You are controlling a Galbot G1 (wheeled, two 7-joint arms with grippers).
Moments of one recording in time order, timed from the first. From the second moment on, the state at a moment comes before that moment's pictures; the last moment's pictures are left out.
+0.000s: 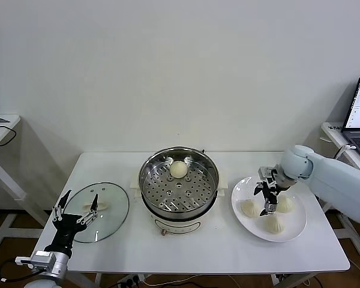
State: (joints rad) left arm 1.57 -1.41 -0.80 -2.05 -0.08 -0.02 0.19; right arm 0.03 0.69 -0.90 1.24 0.04 -0.29 -1.09
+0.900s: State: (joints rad) left arm 1.57 -1.41 -0.80 -2.03 -0.08 -0.02 0.19; right arm -0.03 0.73 -0.84 1.21 0.00 -0.28 -1.07
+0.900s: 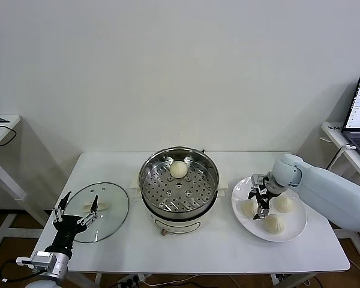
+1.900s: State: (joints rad) left arm 1.57 -1.41 -0.79 -2.05 -0.07 -0.02 0.18; right arm 0.22 0.60 -1.01 1.38 0.19 -0.34 -1.13
